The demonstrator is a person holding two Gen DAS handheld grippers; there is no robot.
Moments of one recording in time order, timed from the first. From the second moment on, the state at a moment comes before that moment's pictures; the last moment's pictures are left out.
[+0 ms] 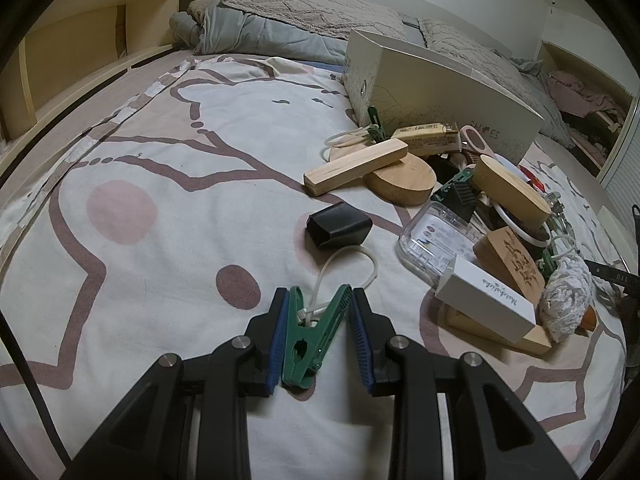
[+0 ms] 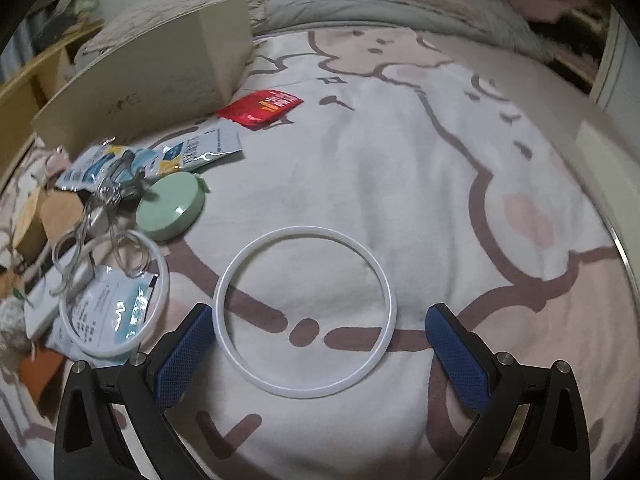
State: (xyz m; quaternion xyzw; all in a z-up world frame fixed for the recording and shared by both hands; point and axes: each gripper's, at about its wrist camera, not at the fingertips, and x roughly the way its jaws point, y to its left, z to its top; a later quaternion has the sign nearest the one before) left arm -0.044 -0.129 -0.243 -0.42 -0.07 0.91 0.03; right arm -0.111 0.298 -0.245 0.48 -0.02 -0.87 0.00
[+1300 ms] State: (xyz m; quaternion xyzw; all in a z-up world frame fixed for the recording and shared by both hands) left arm -0.044 -0.135 -0.232 -0.41 -0.08 0.91 0.02; right arm -0.100 0.308 -0.228 0.44 -0.04 -0.90 0.02
